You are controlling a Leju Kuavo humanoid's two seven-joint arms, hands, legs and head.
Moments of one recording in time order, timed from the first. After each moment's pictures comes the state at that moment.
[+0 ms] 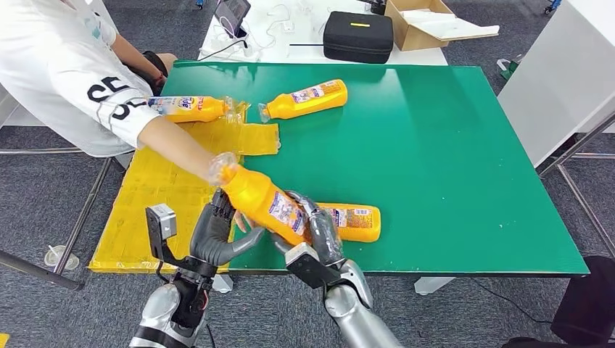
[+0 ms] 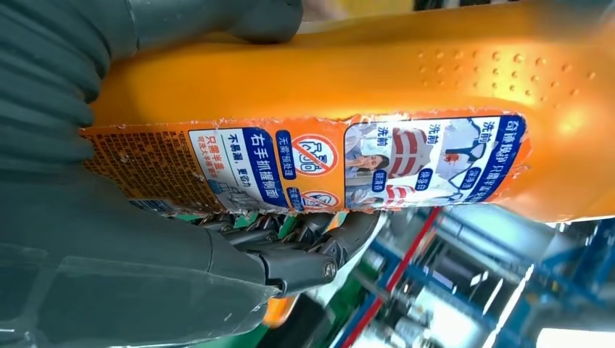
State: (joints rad) left arm -0.13 -0.22 -0.30 -1.20 0.20 -0.30 -0.49; right arm -0.24 0.26 0.39 -0.96 0.50 -0.40 -0.65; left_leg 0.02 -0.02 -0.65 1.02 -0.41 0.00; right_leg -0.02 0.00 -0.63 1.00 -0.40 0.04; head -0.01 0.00
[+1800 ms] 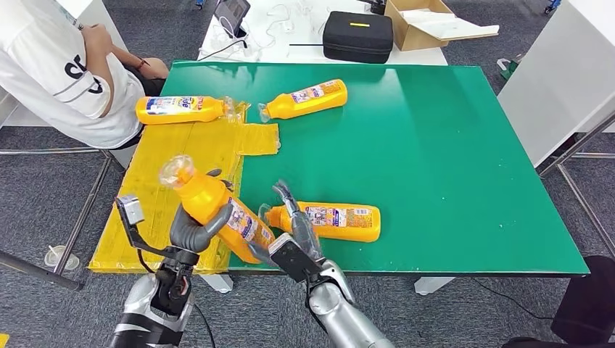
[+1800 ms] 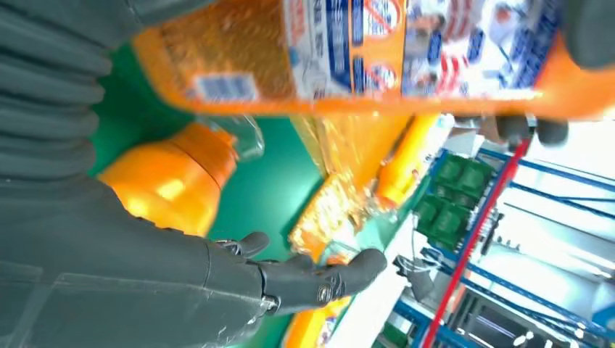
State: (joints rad) left arm -0.19 -0.18 -0.20 -1.13 0.43 -0.37 -0.44; right arm -0.28 0.29 0.47 -0.88 0.36 -0.32 -0.58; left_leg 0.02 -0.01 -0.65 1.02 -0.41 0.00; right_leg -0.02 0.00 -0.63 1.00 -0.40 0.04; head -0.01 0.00
